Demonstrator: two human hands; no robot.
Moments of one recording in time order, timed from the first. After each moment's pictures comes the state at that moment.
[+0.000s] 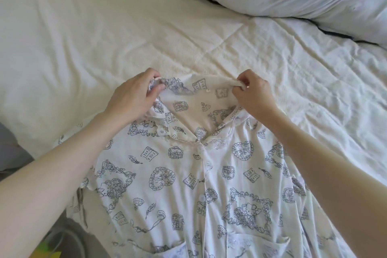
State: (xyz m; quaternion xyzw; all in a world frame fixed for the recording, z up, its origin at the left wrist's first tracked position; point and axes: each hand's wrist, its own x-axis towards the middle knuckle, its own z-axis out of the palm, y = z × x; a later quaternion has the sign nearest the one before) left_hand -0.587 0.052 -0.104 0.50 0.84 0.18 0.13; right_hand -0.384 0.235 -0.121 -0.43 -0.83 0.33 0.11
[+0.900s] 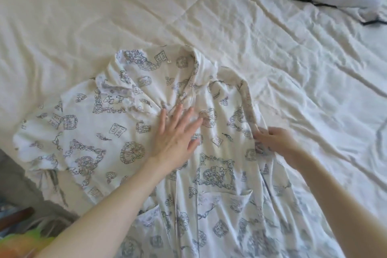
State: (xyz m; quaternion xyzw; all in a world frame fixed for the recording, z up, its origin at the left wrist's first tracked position) left_hand -0.399 0.027 -0.160 0.63 0.75 -0.05 0.18; right_hand -0.176 0.192 -0.138 -0.65 -0.58 0.48 -0.13
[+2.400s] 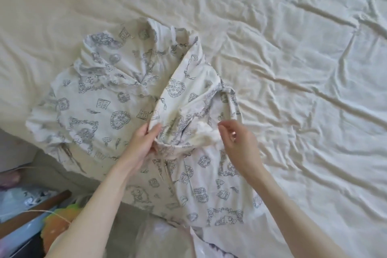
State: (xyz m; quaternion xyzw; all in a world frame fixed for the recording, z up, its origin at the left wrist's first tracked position) left_hand -0.346 -0.041 -0.077 0.07 0.72 0.34 0.60; right_hand -0.136 0.047 -0.058 -0.59 -0.66 0.46 0.09
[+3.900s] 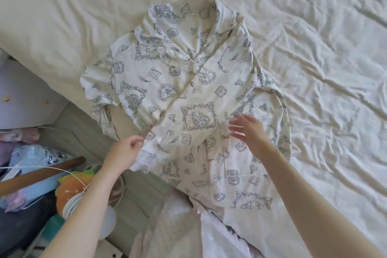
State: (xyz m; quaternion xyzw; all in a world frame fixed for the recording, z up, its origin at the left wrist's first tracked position) left_hand -0.437 -0.203 -0.078 0.23 0.87 0.01 0.44; right_hand -0.196 0.016 -0.098 -0.64 -0.34 0.68 0.01
